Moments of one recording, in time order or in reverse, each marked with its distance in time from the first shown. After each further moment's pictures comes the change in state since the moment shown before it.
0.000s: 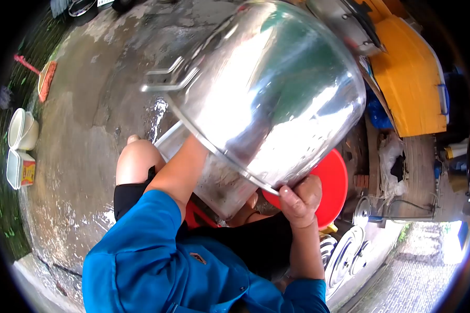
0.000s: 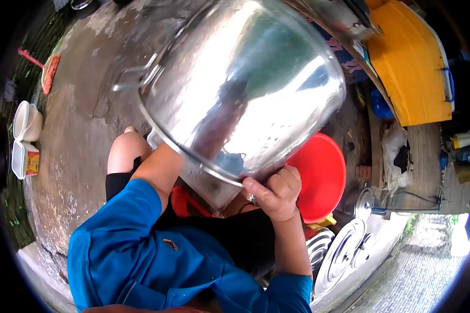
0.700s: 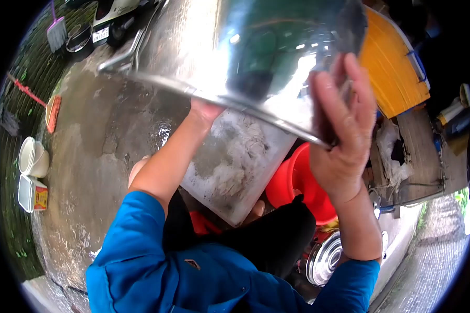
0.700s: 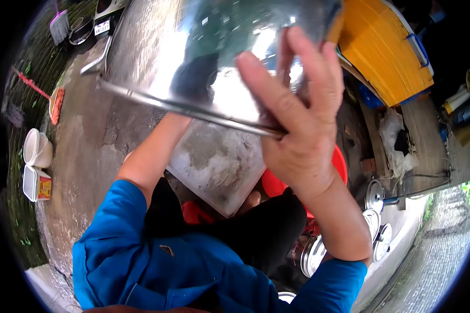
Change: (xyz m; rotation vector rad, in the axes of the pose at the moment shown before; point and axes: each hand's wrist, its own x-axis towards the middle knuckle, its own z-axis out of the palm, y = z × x) left_hand 0.017 0.041 0.119 -0.033 -0.444 -0.272; right_hand 0.149 -0.013 -0.069 0.072 0.167 -0.001
